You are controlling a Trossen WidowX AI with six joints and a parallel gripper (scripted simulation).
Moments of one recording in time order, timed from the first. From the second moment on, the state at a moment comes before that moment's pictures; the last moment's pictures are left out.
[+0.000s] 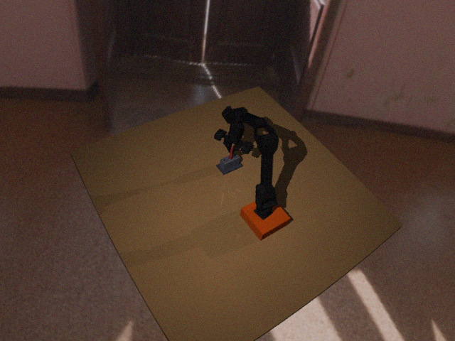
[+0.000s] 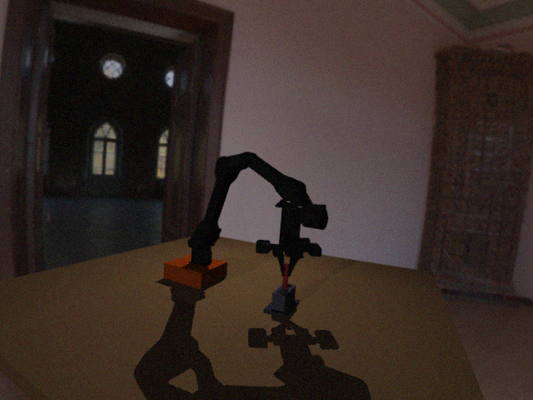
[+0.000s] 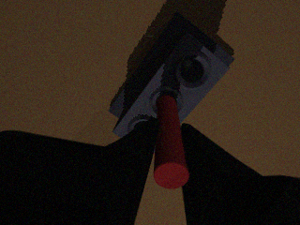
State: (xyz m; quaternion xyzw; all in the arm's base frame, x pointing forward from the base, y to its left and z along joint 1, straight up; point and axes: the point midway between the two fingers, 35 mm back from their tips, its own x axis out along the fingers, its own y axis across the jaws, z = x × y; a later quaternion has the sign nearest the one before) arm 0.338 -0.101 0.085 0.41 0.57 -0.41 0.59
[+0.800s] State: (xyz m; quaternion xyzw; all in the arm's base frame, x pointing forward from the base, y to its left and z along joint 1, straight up) arm 0.338 -0.101 0.083 0.41 0.57 -0.41 0.59
